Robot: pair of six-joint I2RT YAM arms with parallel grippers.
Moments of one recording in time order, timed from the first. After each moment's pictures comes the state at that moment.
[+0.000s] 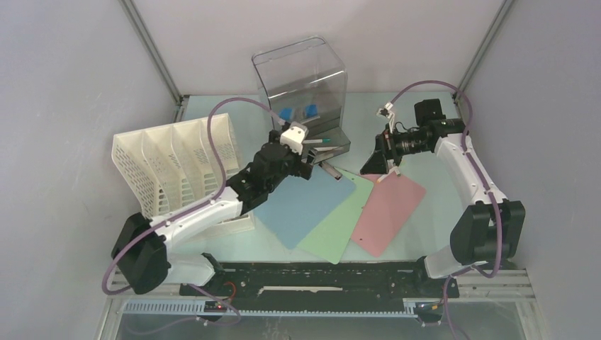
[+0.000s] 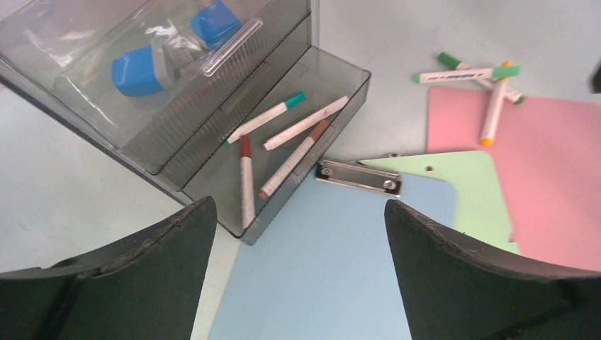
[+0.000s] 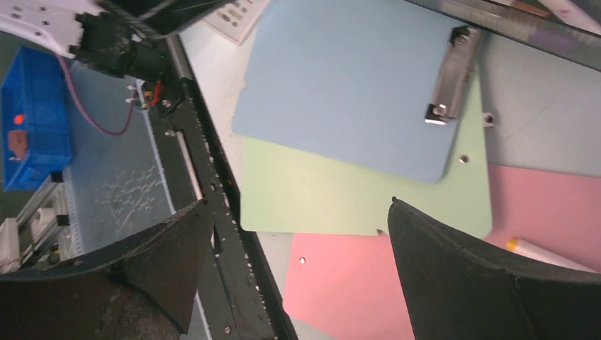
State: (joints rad) left arm -0.78 1.33 0.92 0.10 -0.28 -0.02; right arm 0.08 1.51 1.36 -0.98 -1.05 -0.45
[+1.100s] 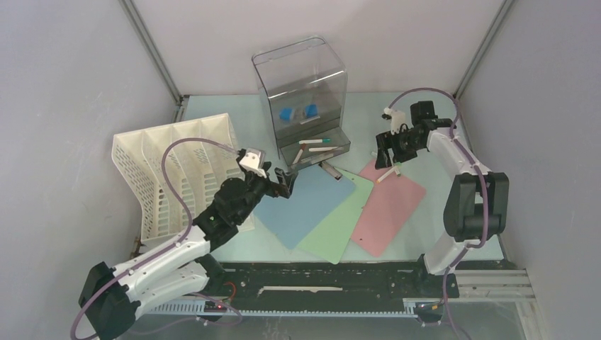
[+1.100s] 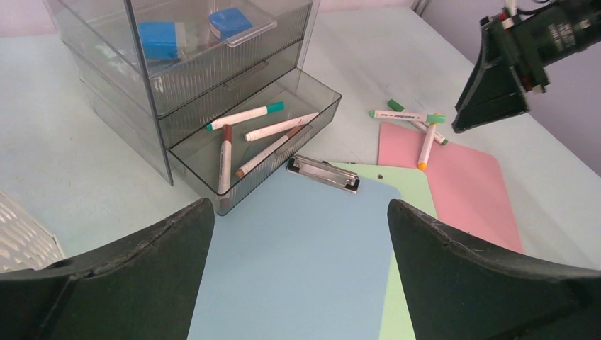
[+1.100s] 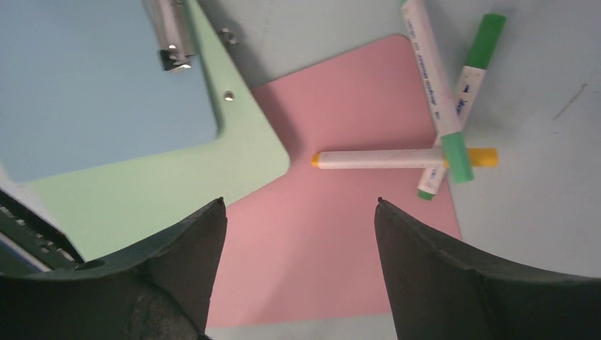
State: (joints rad) left arm -0.75 0.87 0.50 0.30 -0.24 -0.24; right arm 0.04 1.68 1.33 -0.78 -0.49 -0.29
